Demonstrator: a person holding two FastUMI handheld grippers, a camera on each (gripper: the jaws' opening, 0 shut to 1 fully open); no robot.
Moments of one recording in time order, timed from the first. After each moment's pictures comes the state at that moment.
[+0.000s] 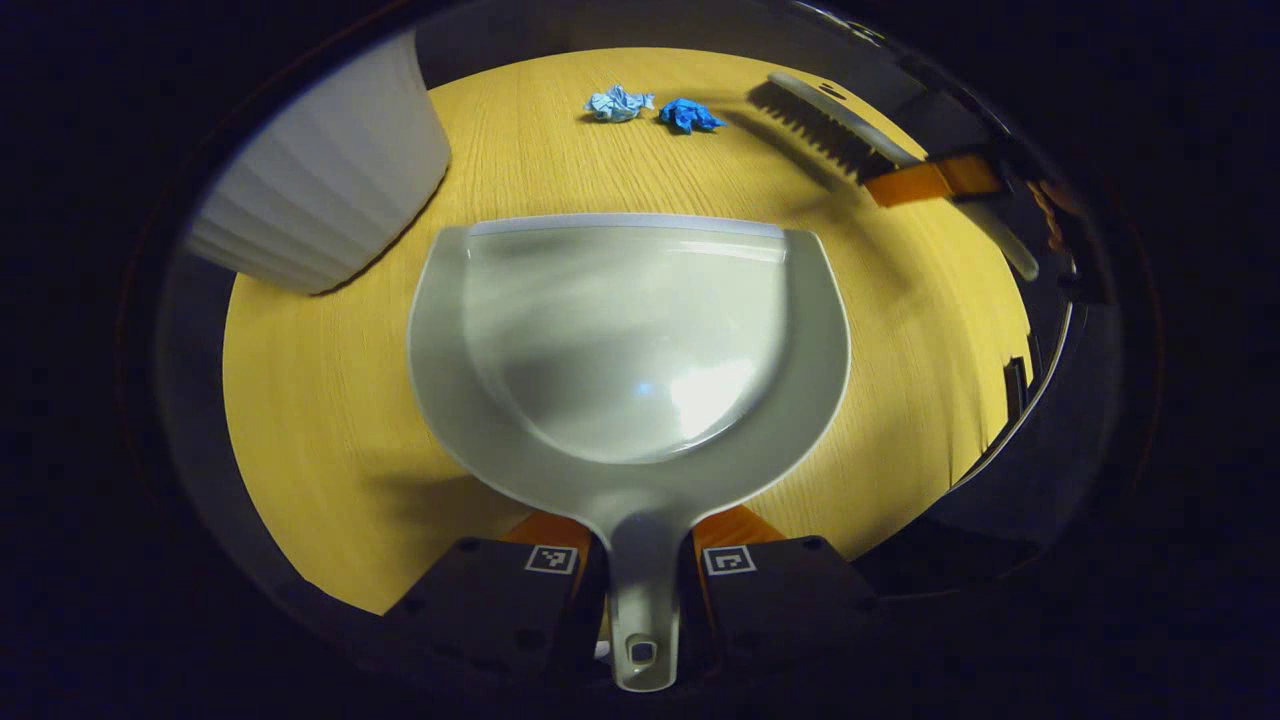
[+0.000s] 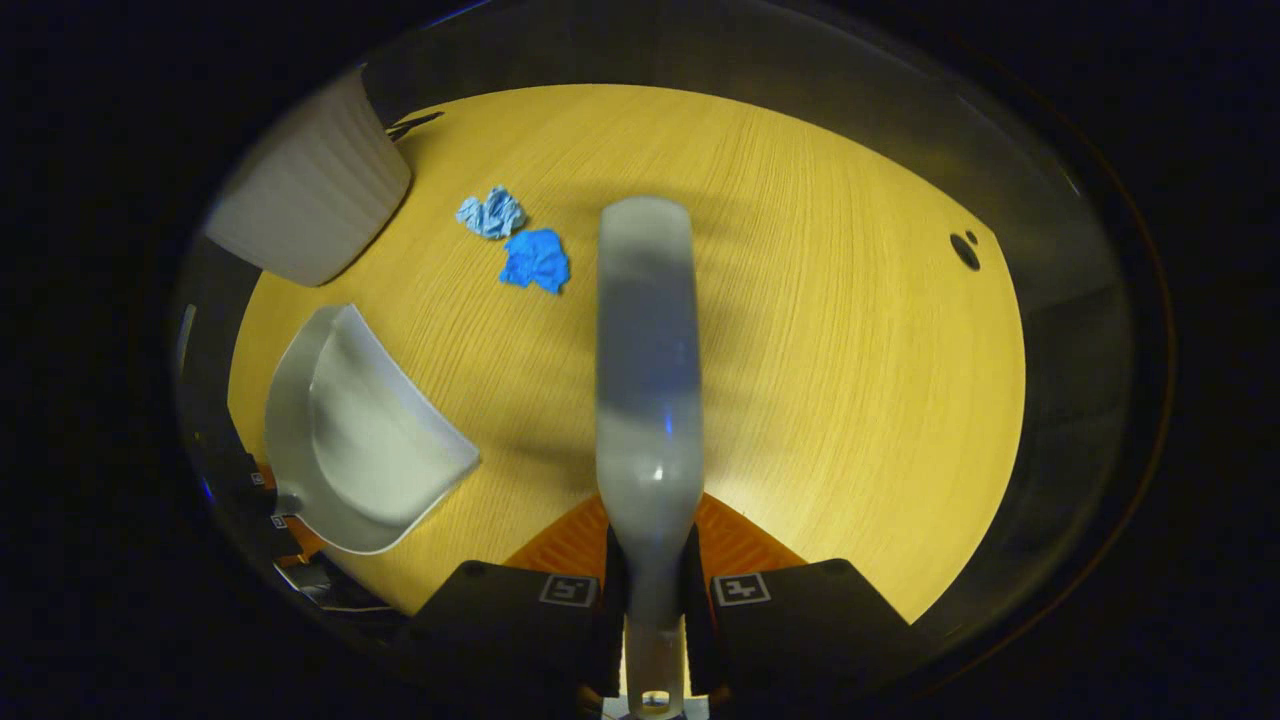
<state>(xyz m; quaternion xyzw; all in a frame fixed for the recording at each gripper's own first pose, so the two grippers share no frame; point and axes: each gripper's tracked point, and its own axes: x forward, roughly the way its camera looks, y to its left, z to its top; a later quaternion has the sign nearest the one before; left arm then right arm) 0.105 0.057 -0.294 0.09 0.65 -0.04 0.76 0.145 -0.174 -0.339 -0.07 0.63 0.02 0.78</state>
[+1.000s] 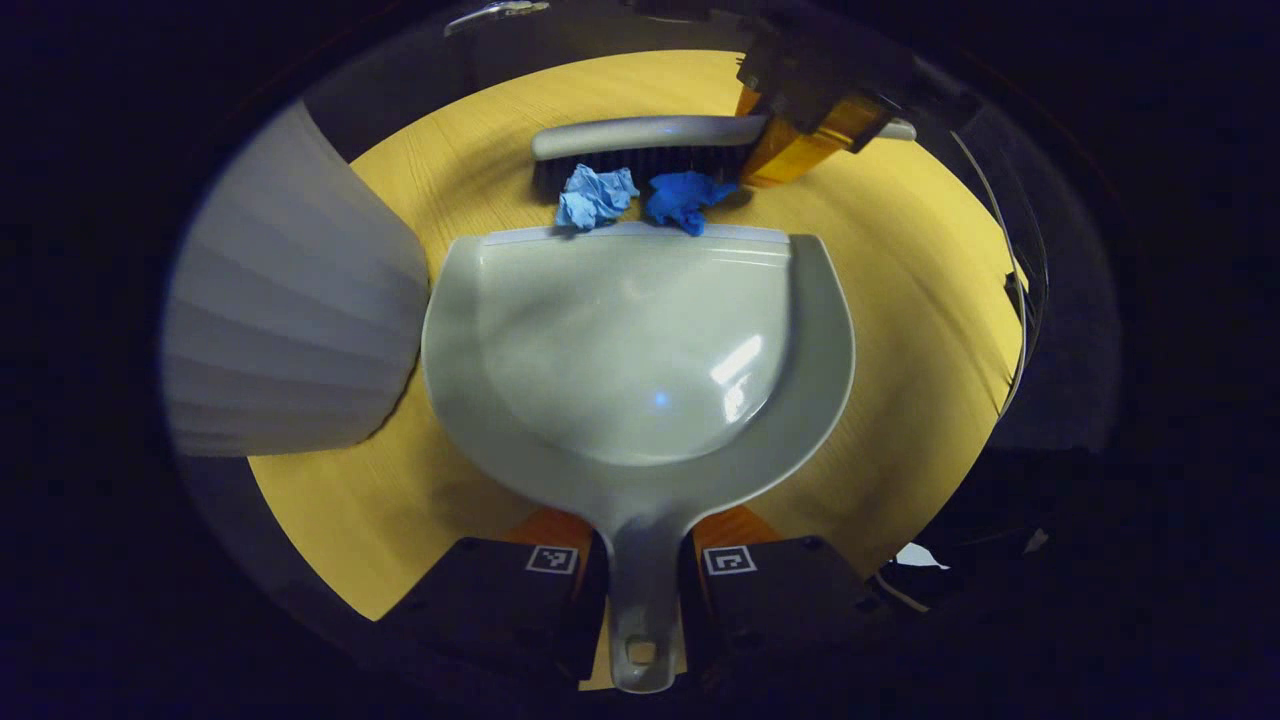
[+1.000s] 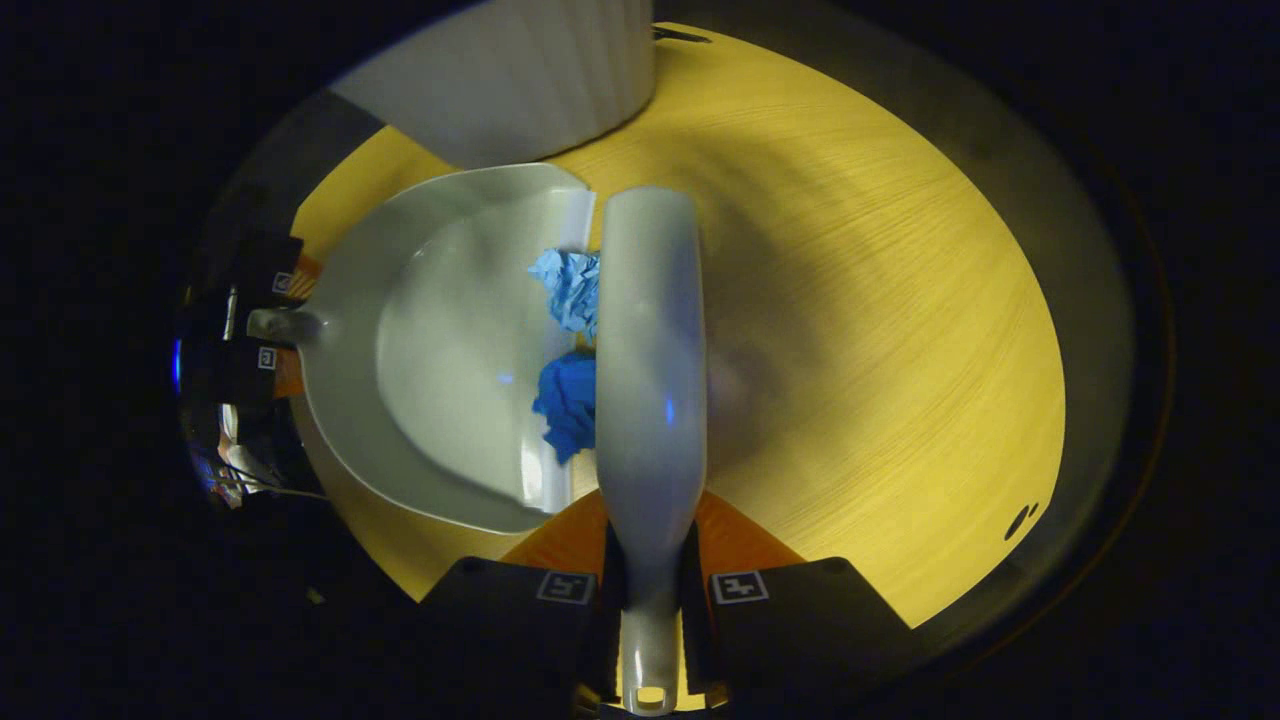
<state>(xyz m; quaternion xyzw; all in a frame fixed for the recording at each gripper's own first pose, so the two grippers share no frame) 0.149 0.110 -0.278 0.20 0.62 -0.13 0.75 0.173 -0.088 -0.339 -0.21 0.66 0.30 0.66</state>
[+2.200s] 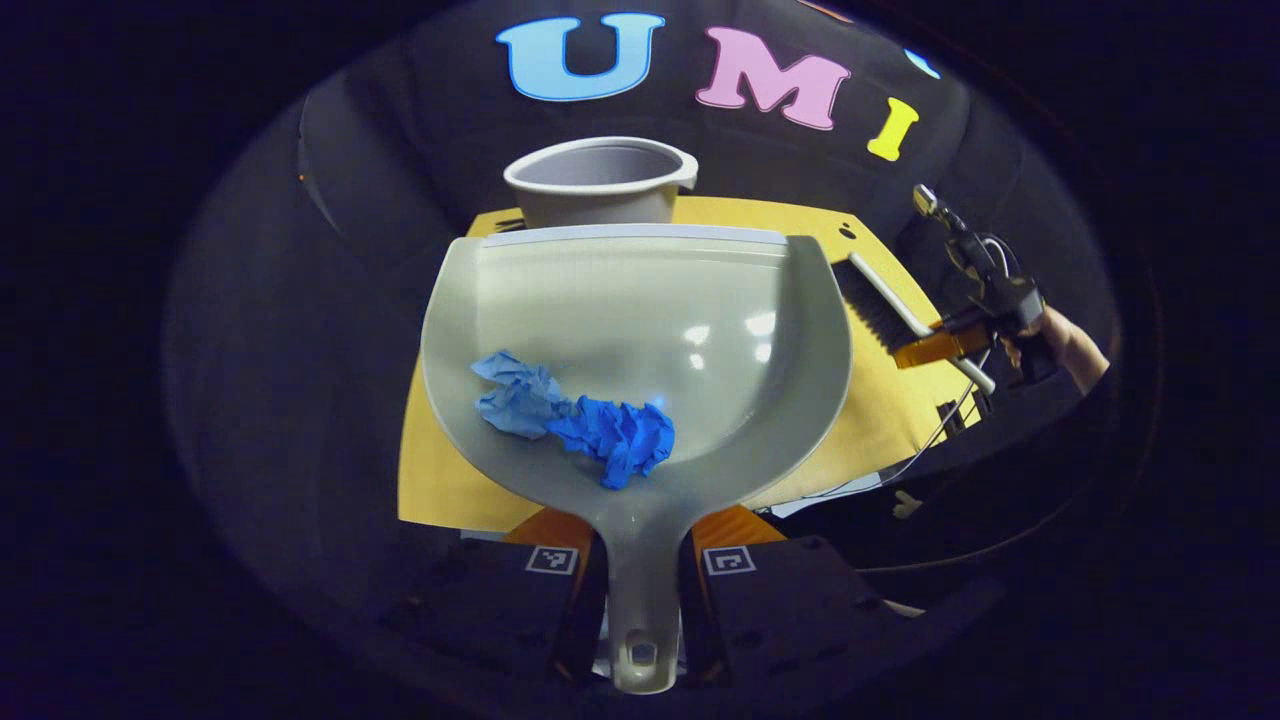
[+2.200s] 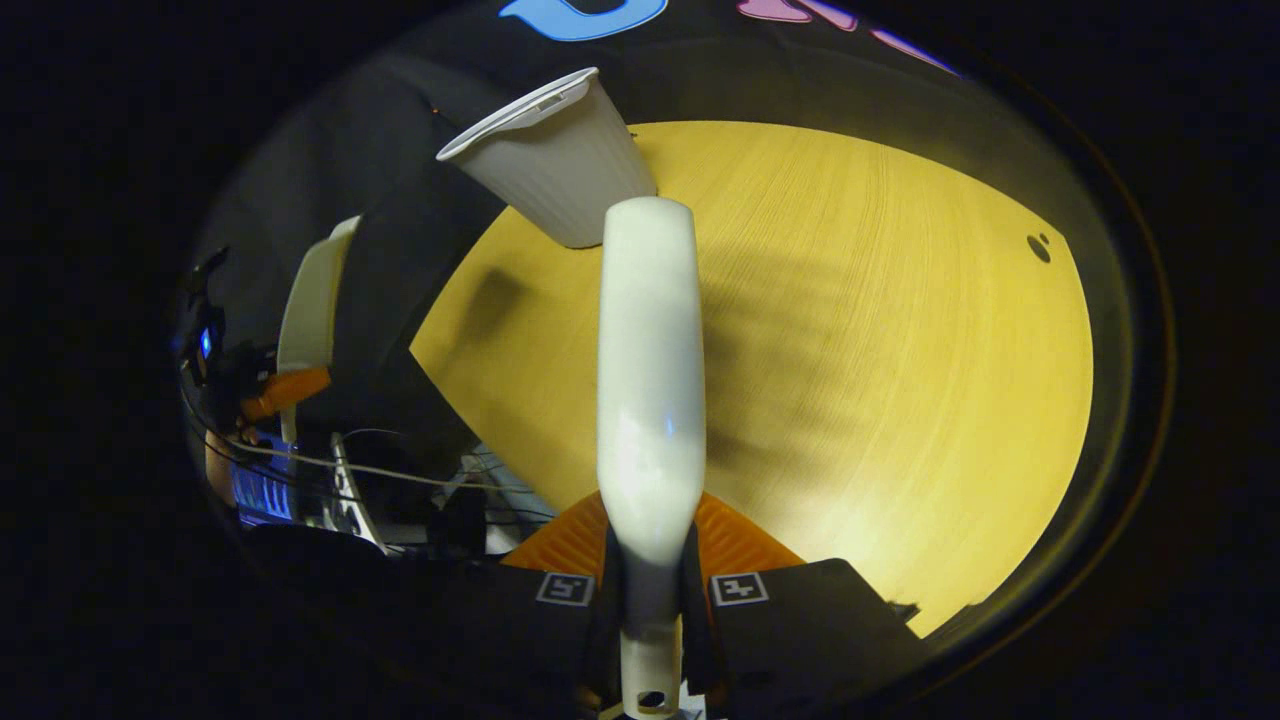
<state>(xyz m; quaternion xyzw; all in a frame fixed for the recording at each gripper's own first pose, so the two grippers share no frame) 0.203 0.103 -0.210 0.04 0.45 0.06 0.89 0.155 -0.087 -0.385 0.09 0.60 0.22 0.77</state>
